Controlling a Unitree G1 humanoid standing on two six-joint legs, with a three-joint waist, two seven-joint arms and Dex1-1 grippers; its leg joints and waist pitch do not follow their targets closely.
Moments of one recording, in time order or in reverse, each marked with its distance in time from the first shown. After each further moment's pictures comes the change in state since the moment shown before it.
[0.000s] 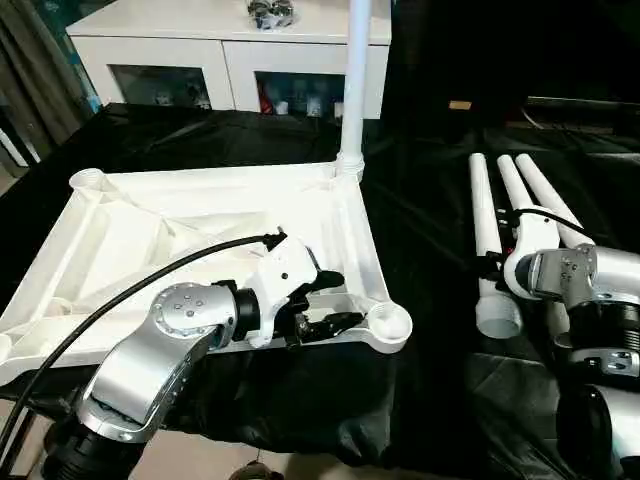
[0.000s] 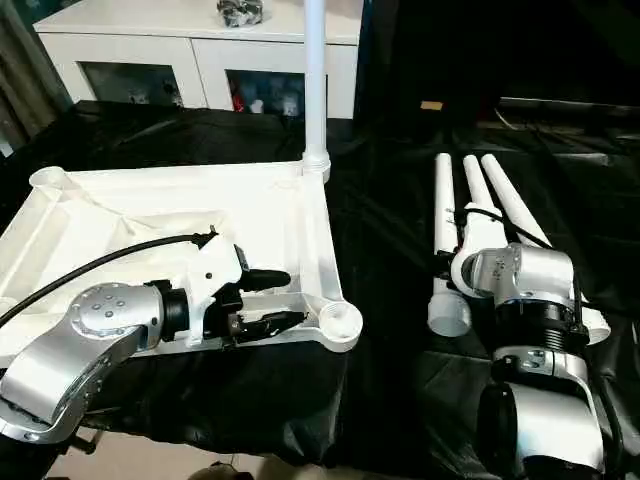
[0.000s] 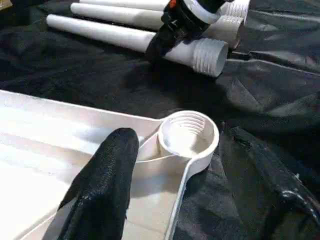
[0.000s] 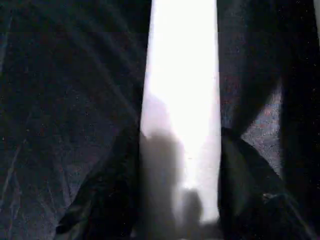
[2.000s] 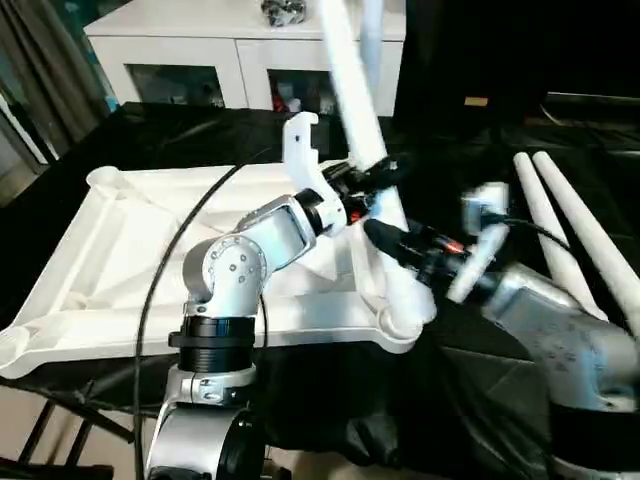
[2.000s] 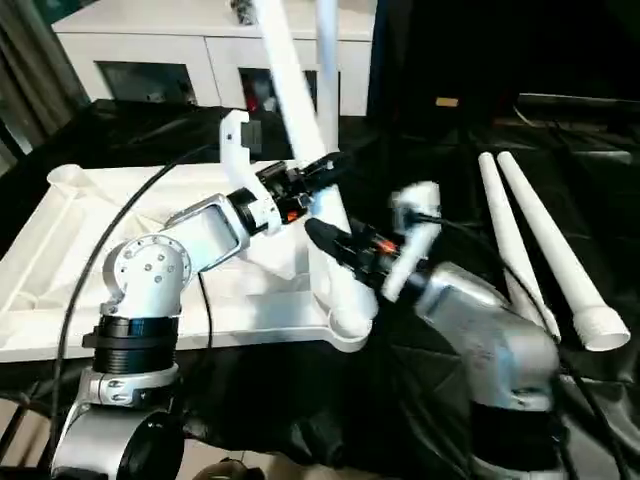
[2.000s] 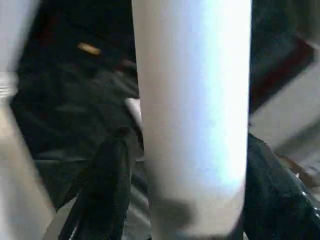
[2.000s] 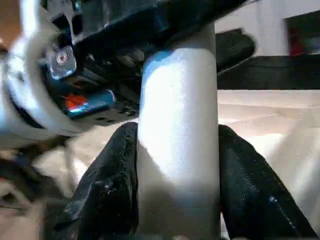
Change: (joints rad) left arm -0.422 -0.568 0.444 0.464 -0.444 0.203 0.673; right arm 0.388 0.152 0.257 -0.785 0.333 -0.360 0.420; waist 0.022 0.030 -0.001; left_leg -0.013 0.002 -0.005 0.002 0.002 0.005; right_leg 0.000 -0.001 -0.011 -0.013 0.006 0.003
